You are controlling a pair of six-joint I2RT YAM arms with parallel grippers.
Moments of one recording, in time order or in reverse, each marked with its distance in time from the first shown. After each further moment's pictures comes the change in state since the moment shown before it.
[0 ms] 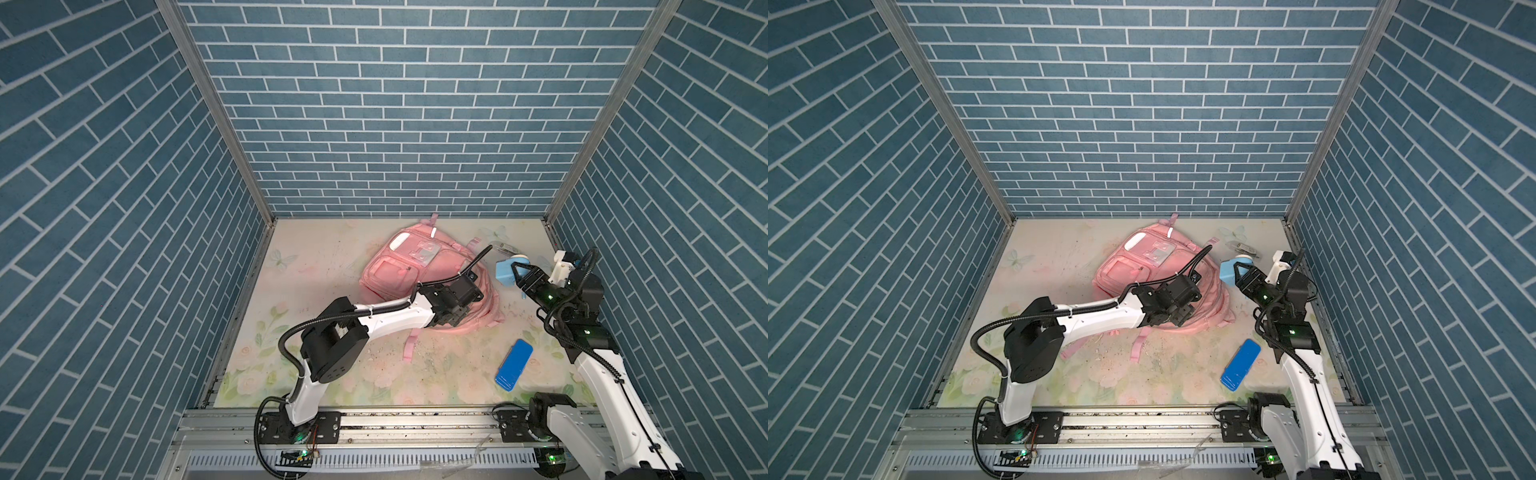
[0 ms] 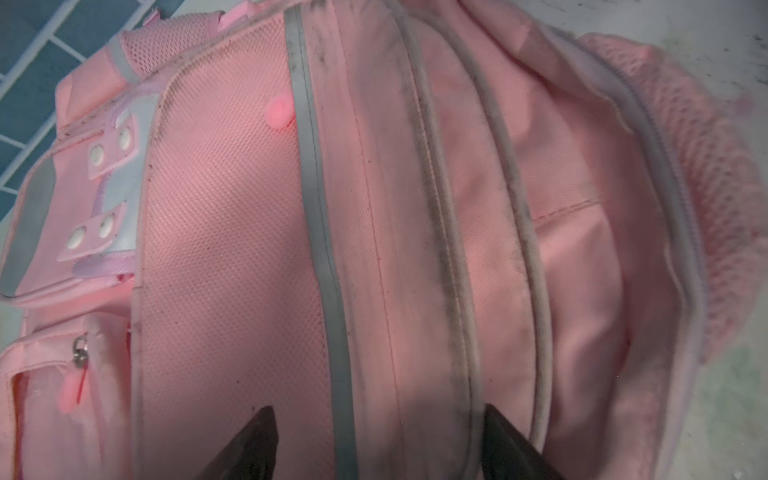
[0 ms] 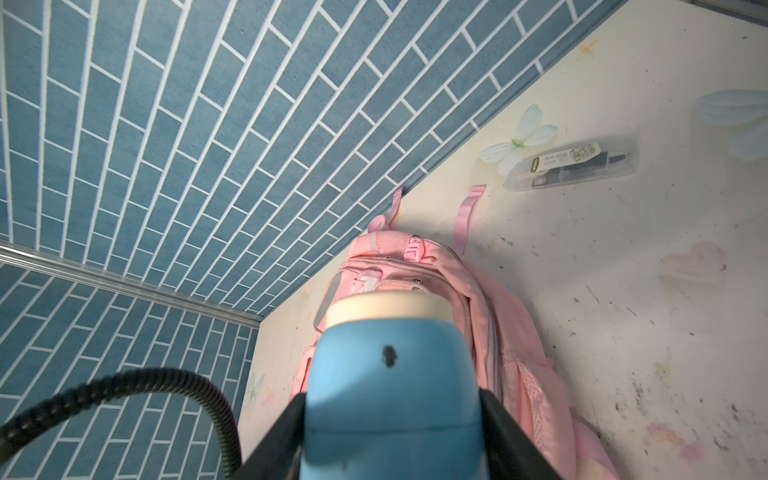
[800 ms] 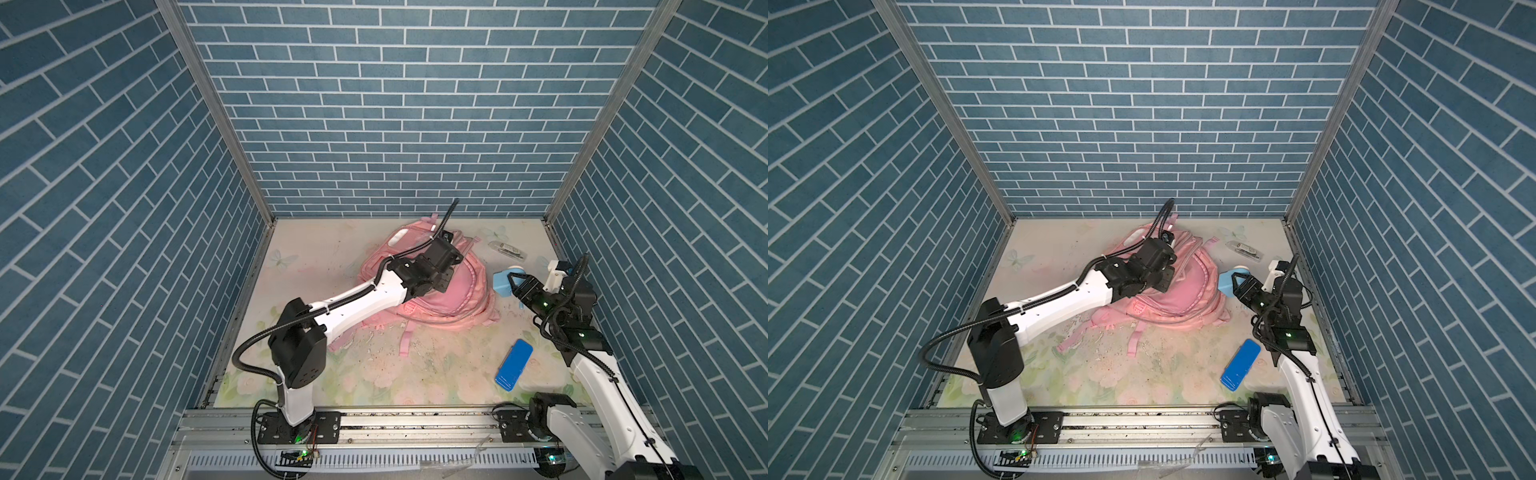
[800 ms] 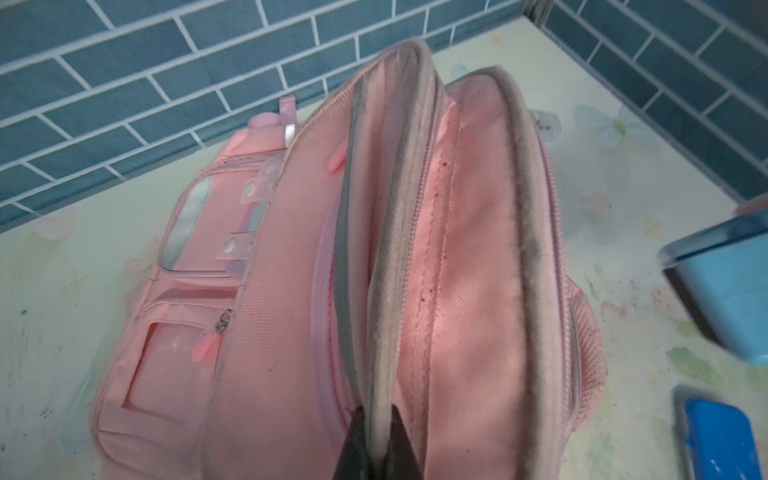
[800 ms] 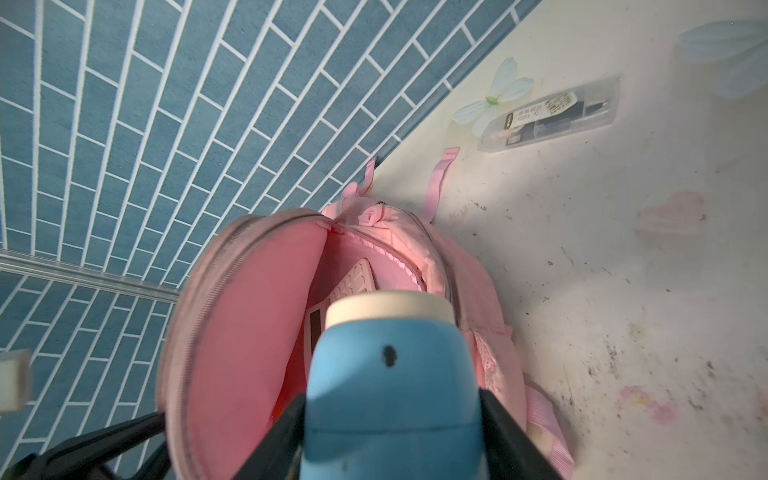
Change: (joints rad) left arm 0.169 -0.299 -0.005 -0.019 0.134 -0.159; right arm 0.040 0.087 -0.069 0.068 -0.001 0.019
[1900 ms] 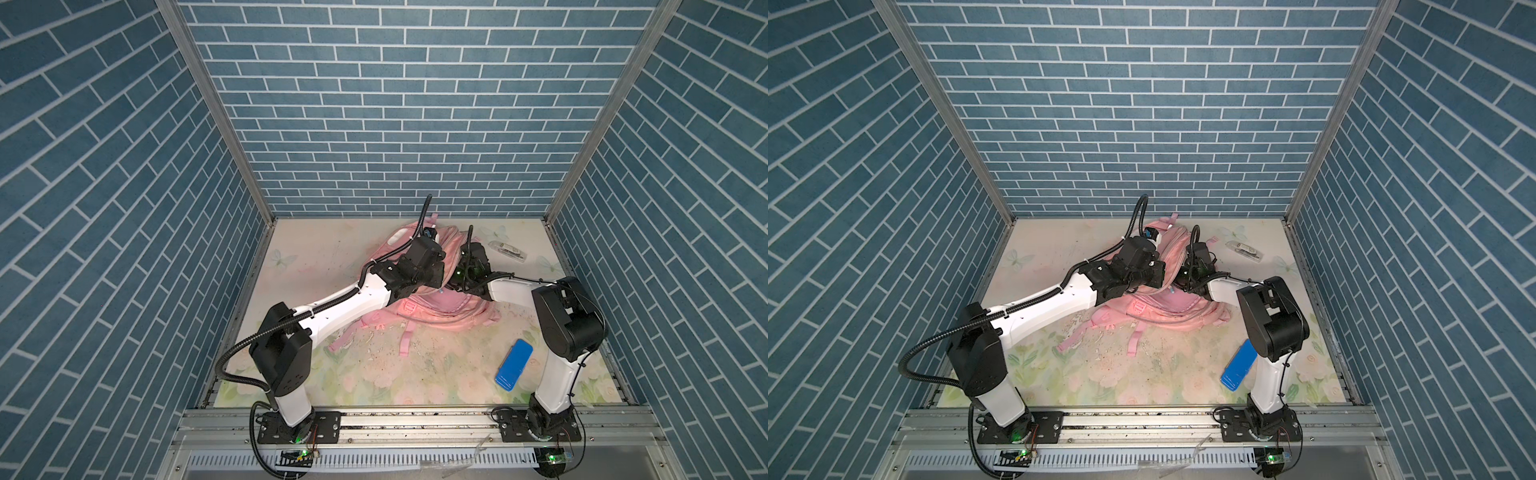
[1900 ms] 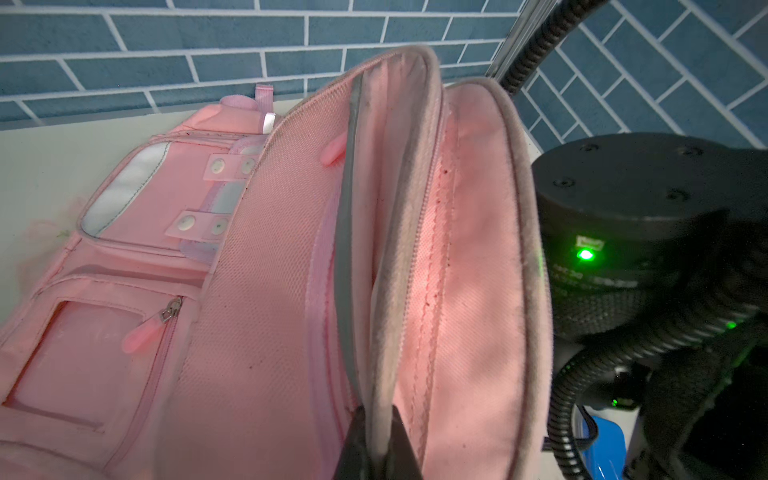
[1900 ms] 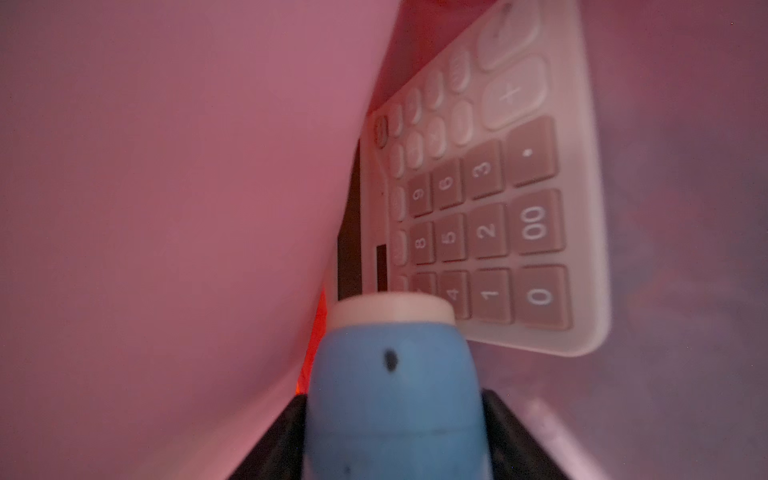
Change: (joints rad) left arm 0.039 -0.076 -0.173 0.189 0.151 -0.165; right arm 0.410 0.958 0.468 0.300 -0.153 0.055
